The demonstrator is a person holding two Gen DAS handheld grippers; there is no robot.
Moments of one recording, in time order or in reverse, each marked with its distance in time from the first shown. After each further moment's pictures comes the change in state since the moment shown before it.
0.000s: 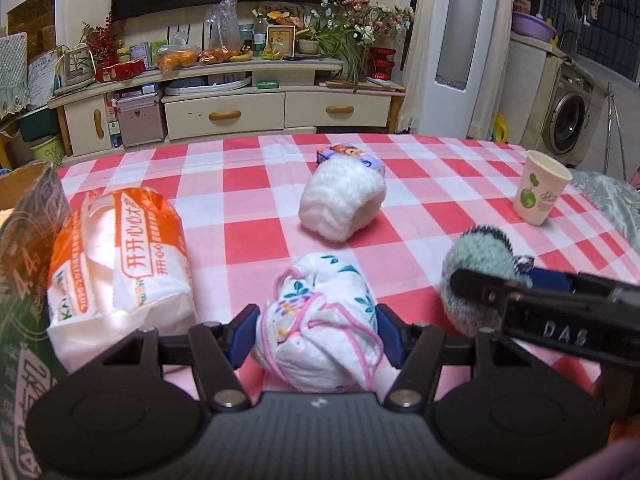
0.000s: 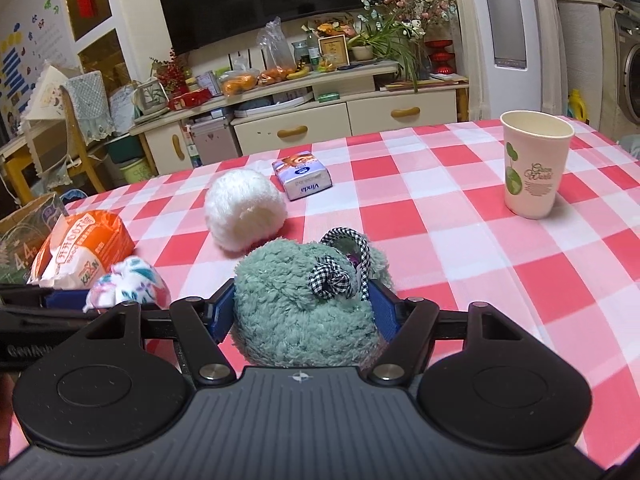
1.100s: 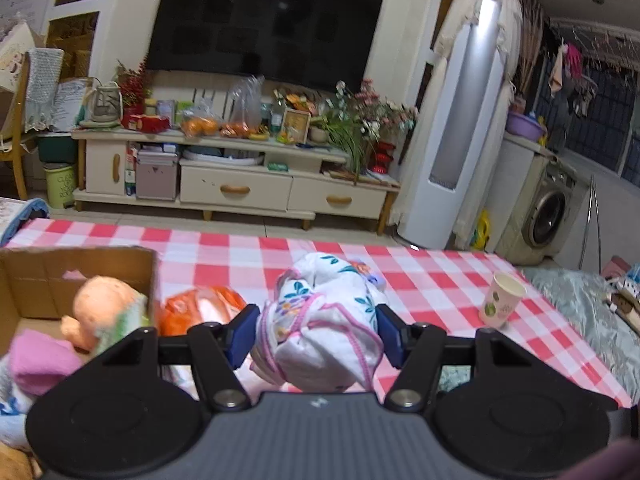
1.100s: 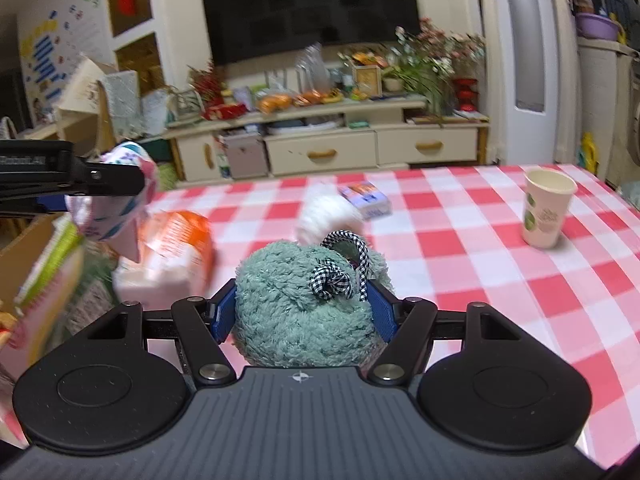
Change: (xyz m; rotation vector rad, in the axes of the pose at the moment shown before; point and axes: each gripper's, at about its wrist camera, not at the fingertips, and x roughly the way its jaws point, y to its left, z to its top) left arm -0.105 0.062 0.024 -0.124 -0.242 -0.072; right arm -0.063 0.061 -0.003 -0.103 -0.070 0.045
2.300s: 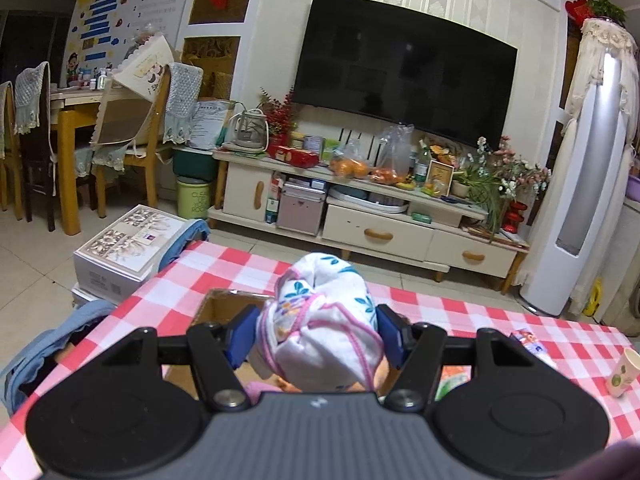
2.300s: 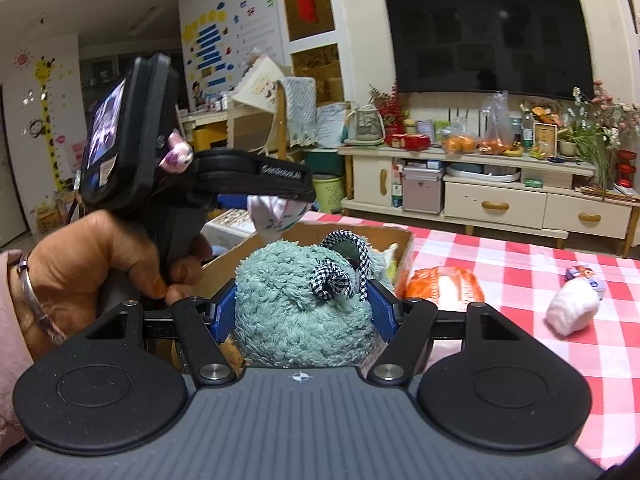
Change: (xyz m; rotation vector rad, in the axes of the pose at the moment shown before) left arm -0.046 0.139 0.022 -0.137 -0.126 0.356; right arm -0.029 0.185 0.022 -0.243 -0.047 0.423
